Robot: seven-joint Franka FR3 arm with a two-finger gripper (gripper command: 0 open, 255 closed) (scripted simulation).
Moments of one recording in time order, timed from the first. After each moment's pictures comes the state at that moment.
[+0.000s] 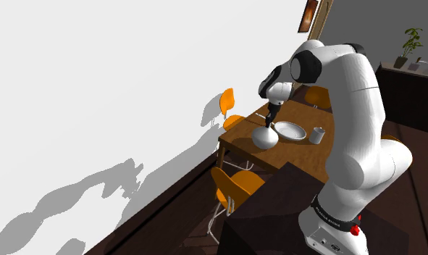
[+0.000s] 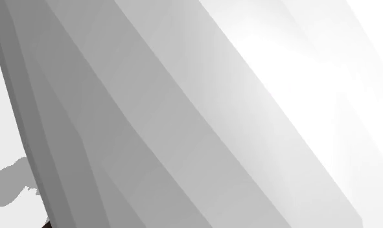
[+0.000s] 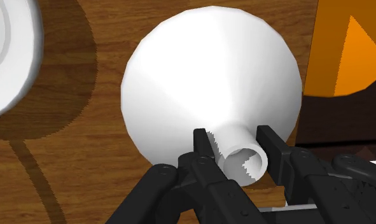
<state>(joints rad) -0.37 0.69 -0.39 -1.75 0.37 2.38 -1.09</state>
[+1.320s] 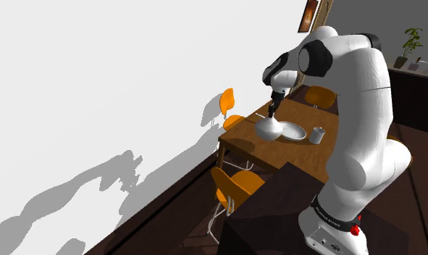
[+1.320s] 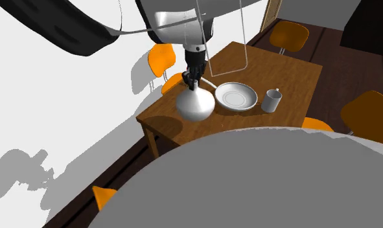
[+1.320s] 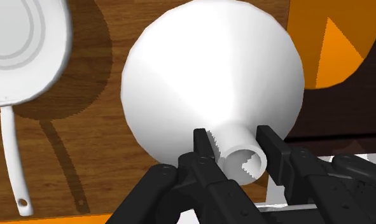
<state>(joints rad) -0.33 0.57 -0.44 -1.75 0.31 2.25 -1.06</state>
